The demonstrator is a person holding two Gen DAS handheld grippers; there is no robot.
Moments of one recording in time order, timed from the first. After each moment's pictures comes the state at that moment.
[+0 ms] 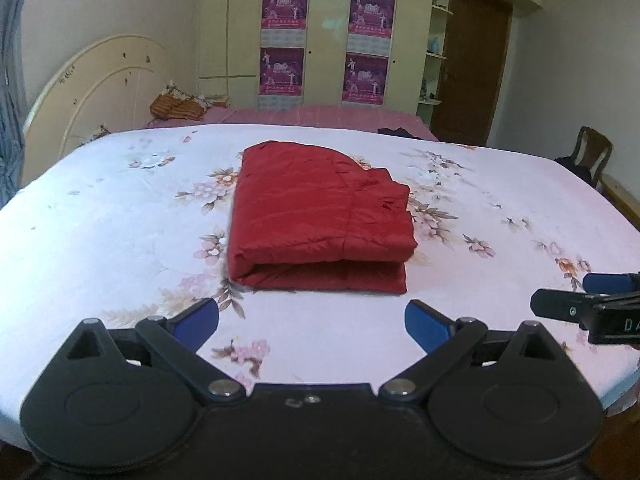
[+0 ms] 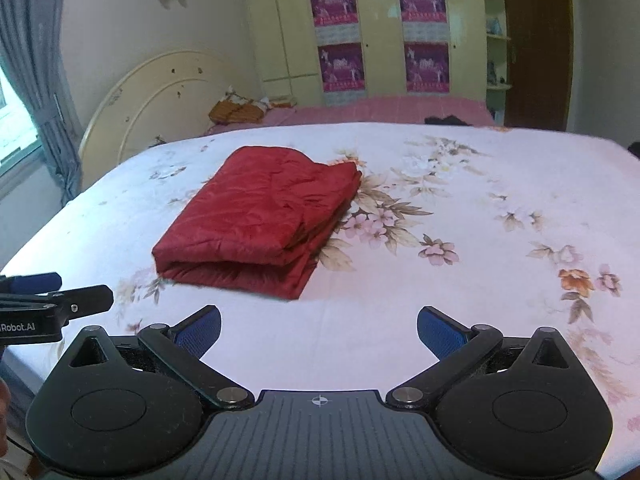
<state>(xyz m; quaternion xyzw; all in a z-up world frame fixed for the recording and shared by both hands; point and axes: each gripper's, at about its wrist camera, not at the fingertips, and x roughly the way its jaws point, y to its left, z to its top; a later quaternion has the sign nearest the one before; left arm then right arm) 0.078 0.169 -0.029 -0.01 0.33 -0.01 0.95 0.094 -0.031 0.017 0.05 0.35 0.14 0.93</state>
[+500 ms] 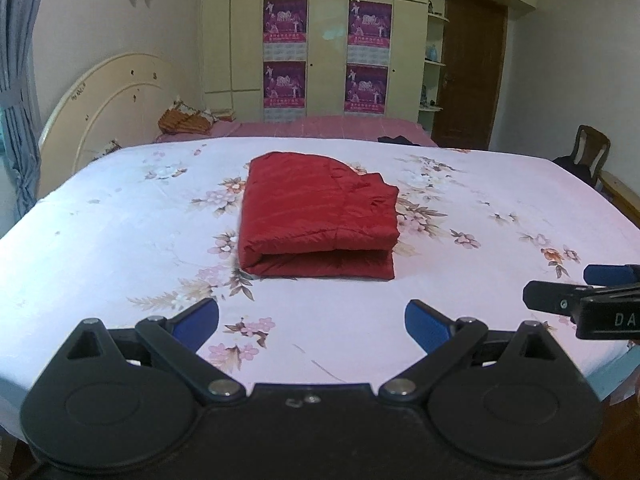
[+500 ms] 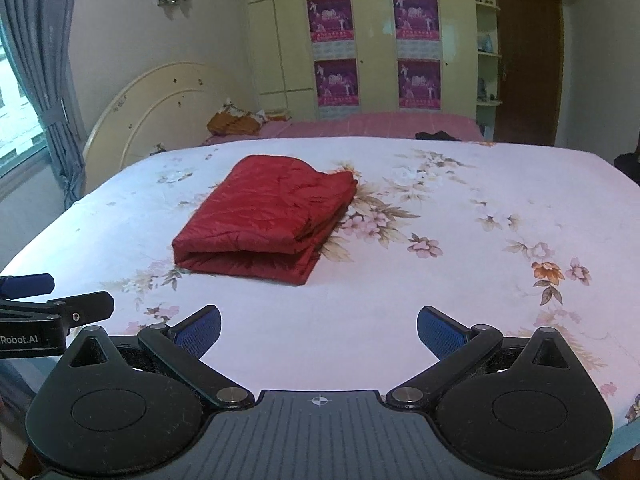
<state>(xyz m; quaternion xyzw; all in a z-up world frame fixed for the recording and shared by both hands) 0.024 0.159 -0.009 0.00 0.31 0.00 0.95 0.040 -0.027 0.039 0.04 0.32 0.13 0.94</state>
